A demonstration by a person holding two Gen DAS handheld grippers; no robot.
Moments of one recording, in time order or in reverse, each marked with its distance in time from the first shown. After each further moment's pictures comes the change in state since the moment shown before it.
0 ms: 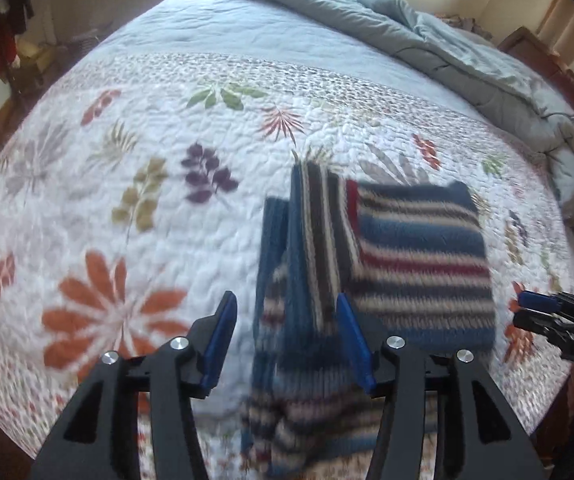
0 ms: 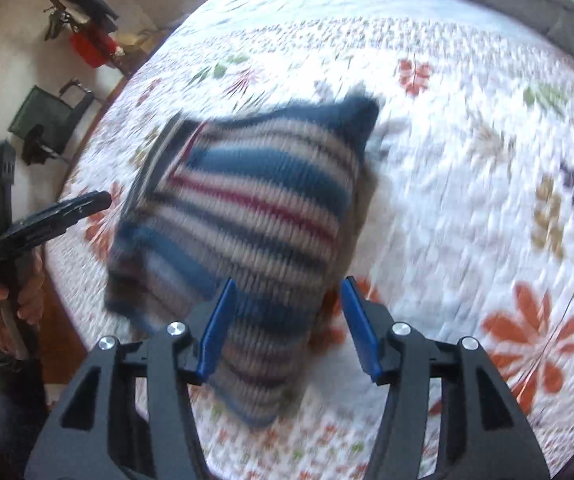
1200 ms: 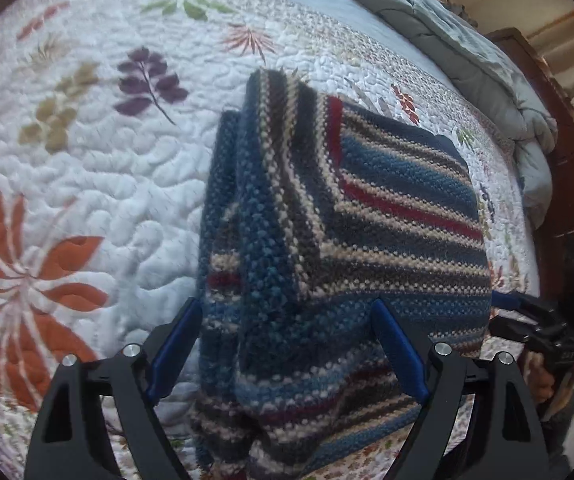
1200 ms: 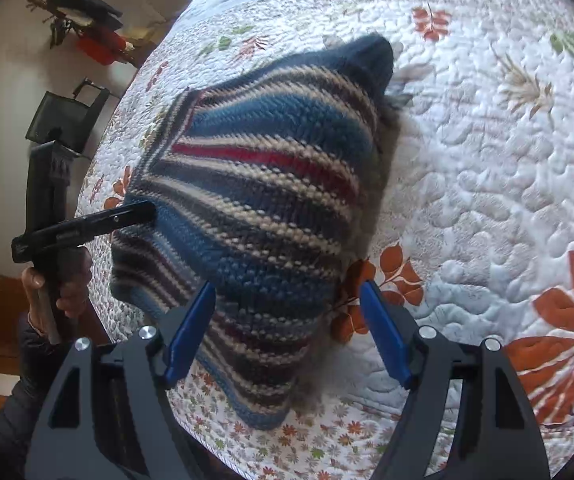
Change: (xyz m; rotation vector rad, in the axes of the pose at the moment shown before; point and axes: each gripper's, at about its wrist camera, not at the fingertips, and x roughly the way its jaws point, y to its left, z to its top) left arm 0.060 0.021 -0.030 -0.072 0.192 -0.304; right arm 0.039 -0.022 -0.028 0.078 0.111 0.180
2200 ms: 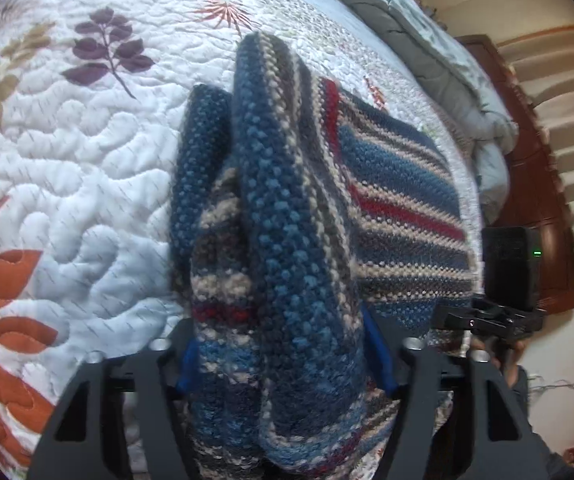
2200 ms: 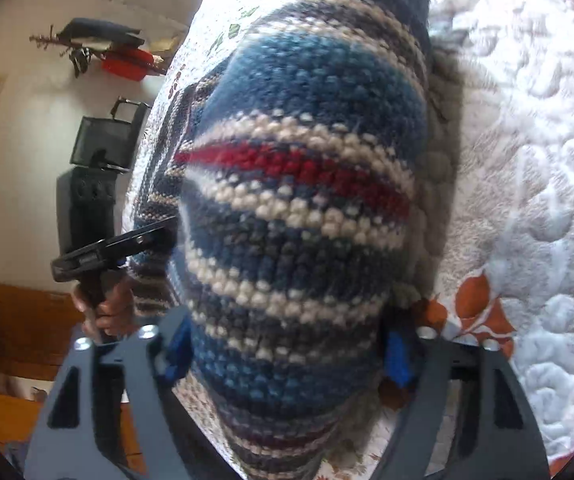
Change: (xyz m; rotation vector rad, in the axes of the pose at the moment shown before) left arm 0.030 0.015 0.007 0.008 0.034 -0.189; right arm 0.050 -0.015 0.017 0.082 0.035 0.249
